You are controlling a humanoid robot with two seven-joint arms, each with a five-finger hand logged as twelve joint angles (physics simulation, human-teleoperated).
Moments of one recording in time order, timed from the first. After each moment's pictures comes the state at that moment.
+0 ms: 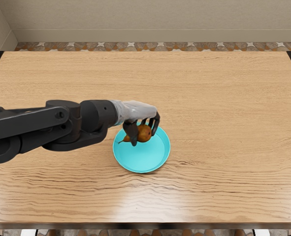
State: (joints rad) left arm -1.11 0.38 -0.29 -1.65 1.28 -0.33 0.61; right arm -0.06 0.00 0.02 0.12 -0.06 0.05 -0.22
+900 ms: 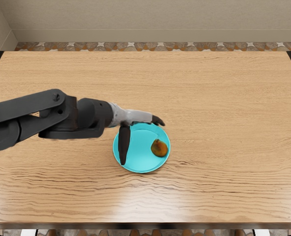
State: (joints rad) left arm -1.10 0.40 -0.33 -1.56 1.03 -0.40 0.61; right arm -0.06 0.00 0.02 0.12 -0.06 0.05 -0.22
